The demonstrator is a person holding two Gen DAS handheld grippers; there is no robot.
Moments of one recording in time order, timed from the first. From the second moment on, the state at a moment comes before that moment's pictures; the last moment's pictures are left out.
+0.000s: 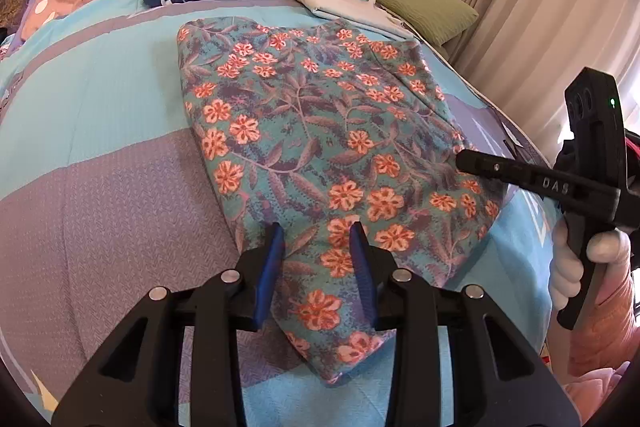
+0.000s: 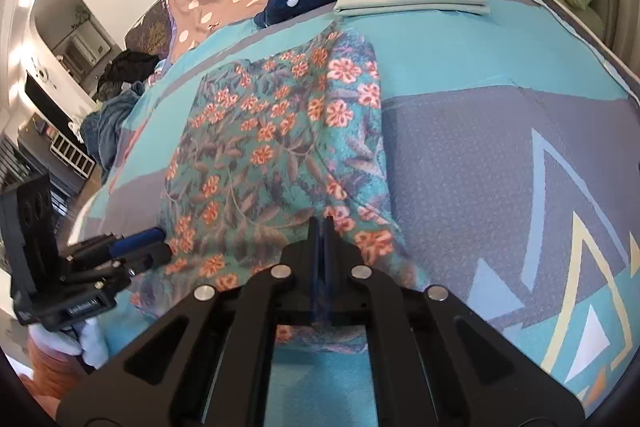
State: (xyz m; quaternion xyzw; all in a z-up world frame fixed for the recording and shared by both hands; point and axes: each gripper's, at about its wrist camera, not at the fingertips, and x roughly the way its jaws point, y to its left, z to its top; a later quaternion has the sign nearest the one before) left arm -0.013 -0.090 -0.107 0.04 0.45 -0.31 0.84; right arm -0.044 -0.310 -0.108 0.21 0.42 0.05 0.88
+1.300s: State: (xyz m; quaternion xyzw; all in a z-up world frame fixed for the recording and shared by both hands) left arm 0.081 -0.092 -0.128 -0.05 0.50 -0.37 0.79; right arm 0.054 -0.359 -0.132 0.26 0.46 0.24 0.82
